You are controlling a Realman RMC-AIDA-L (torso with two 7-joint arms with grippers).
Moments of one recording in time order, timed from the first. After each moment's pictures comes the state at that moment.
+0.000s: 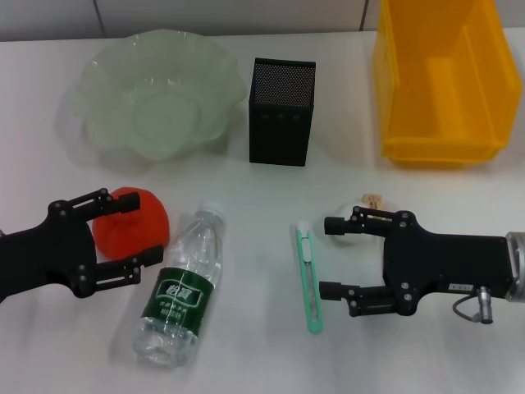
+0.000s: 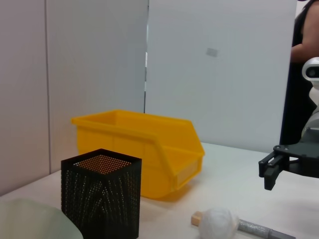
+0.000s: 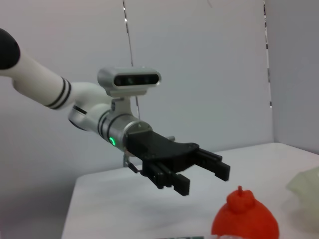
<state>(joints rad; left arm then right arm) -0.33 -2.07 0.51 0.64 2.04 1.77 -0.98 0.49 2.09 -0.69 -0.39 -2.00 -1.72 0.88</state>
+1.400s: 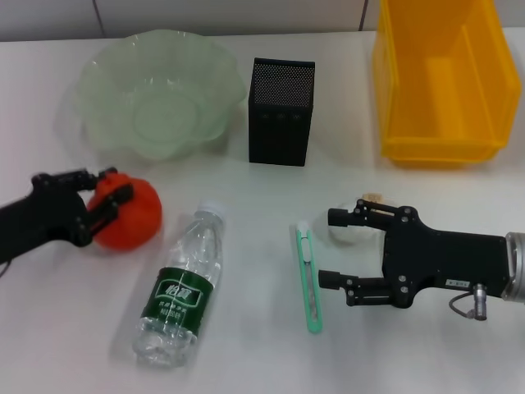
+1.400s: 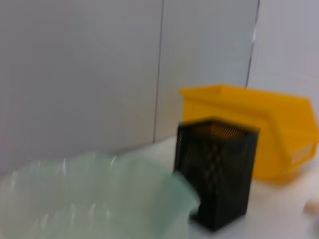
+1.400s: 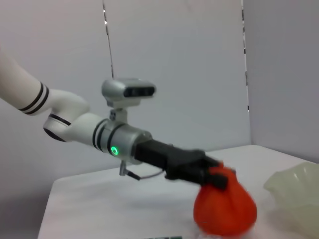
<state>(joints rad) -0.36 -2.07 0.46 0.52 1.96 1.50 -0.96 0.48 2.09 -0.69 -0.36 -1.96 -1.67 0.85</state>
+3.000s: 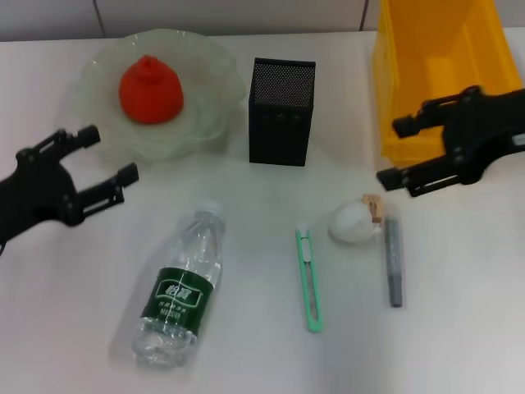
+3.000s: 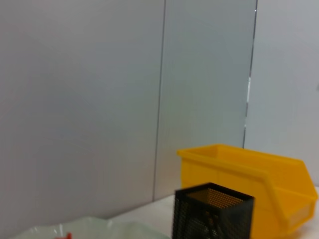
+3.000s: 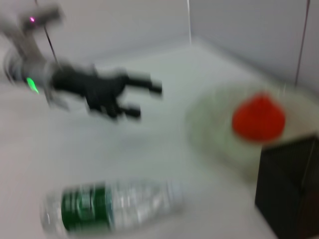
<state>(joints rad) -0.26 -2.06 0.75 0.60 1.61 1.50 -1.01 0.51 2.09 -0.99 -1.49 -2.19 -1.78 2.01</state>
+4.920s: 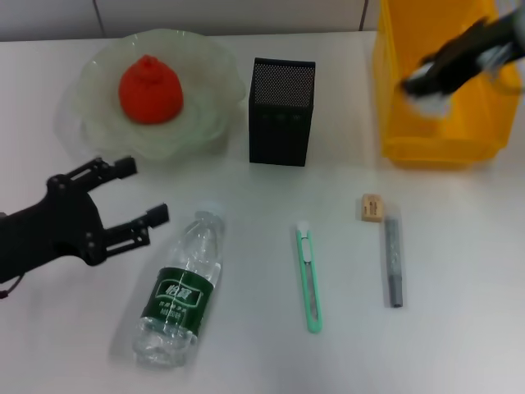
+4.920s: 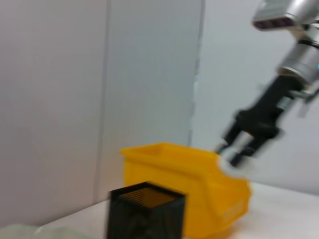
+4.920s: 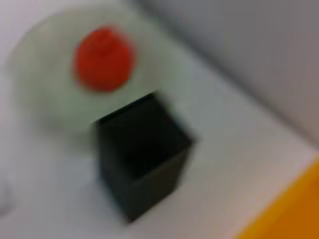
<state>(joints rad) -0.25 -2.06 0.82 0.61 1.64 1.63 -1.00 0.65 2.08 -1.18 -1.53 -2.63 -1.52 2.46</state>
